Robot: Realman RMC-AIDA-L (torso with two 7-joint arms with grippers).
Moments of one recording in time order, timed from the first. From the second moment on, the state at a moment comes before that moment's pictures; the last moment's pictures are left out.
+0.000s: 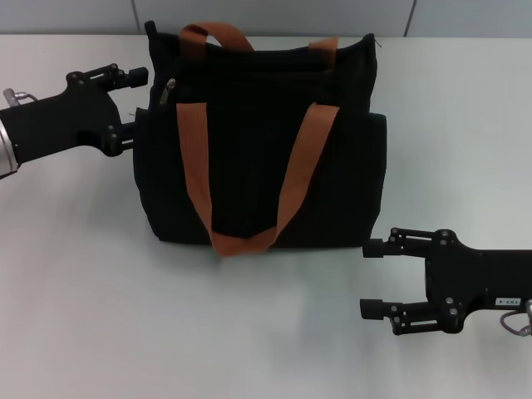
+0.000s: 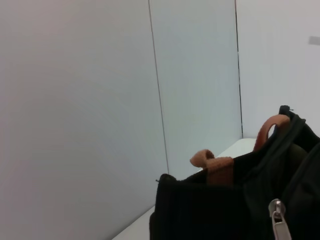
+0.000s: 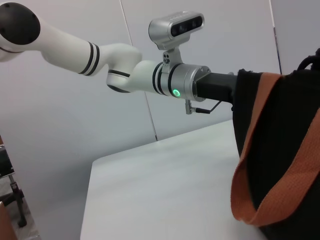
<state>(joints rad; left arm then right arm) -0.55 -1.98 0.60 0.49 1.85 1.43 -0.96 0.45 2.07 -0.77 -0.52 -2.00 -1.75 1.09</state>
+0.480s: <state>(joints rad) -0.54 -1.99 0.60 0.49 1.85 1.43 -0.96 0.45 2.07 -0.77 -0.52 -2.00 -1.75 1.09</state>
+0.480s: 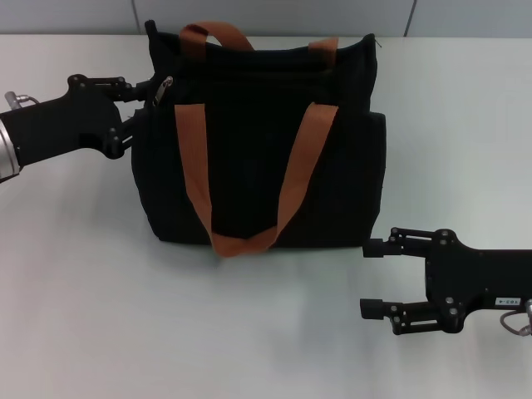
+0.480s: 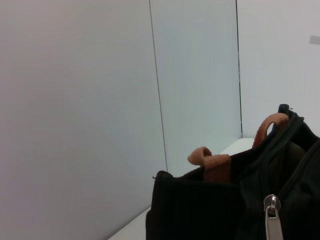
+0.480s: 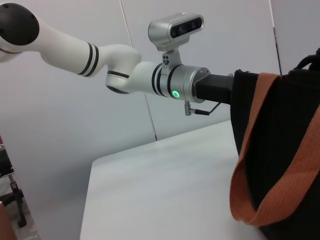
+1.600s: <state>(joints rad) -0.51 -2.02 0.50 0.50 1.81 1.54 -0.83 0.53 2.07 -0.72 -0.58 -1.75 -1.92 1.45</state>
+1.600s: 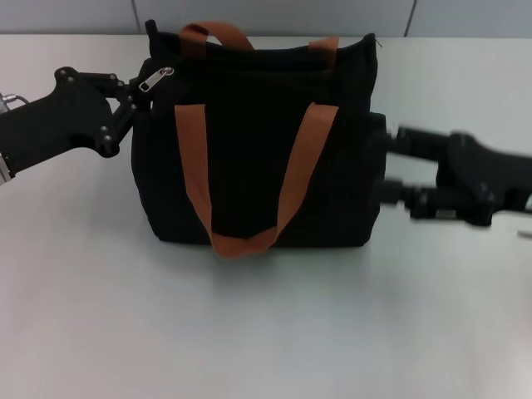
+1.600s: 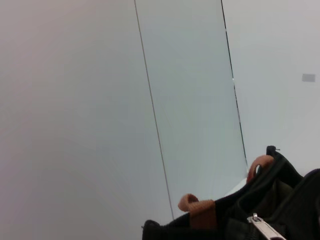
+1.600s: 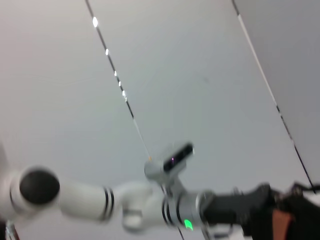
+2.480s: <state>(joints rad) -0.47 -2.04 0.50 0.50 1.74 1.53 -0.79 0.96 2.05 -0.93 -0.62 -1.81 -1.52 2.29</state>
